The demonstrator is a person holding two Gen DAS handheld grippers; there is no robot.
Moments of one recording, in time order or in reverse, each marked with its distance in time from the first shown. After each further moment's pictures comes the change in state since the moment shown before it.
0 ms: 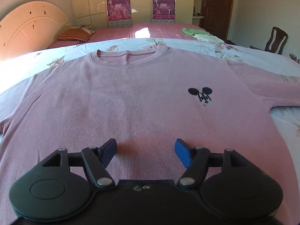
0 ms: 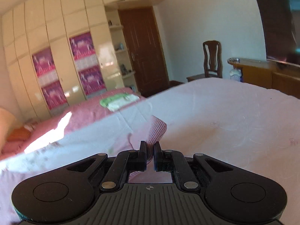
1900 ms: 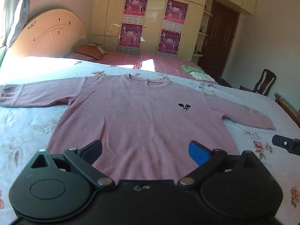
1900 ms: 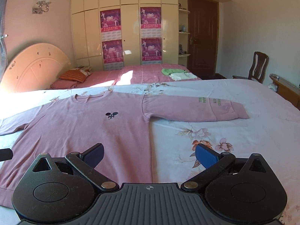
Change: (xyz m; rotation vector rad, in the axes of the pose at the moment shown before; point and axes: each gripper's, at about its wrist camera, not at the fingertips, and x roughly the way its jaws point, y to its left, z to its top) left arm -0.208 0.064 -0.090 -0.158 -0.209 -0.073; right arm -0.237 0.235 -0.161 -0.327 0.036 0.233
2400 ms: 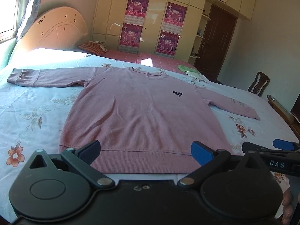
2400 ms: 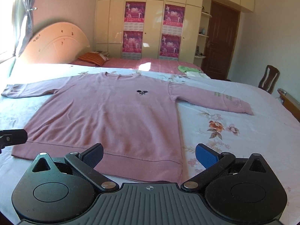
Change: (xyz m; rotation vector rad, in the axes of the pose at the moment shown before) left arm -0.110 0.020 -0.066 -0.044 -0.012 -0.041; right arm -0.089 0.072 -0.067 -0.137 0.032 0.041
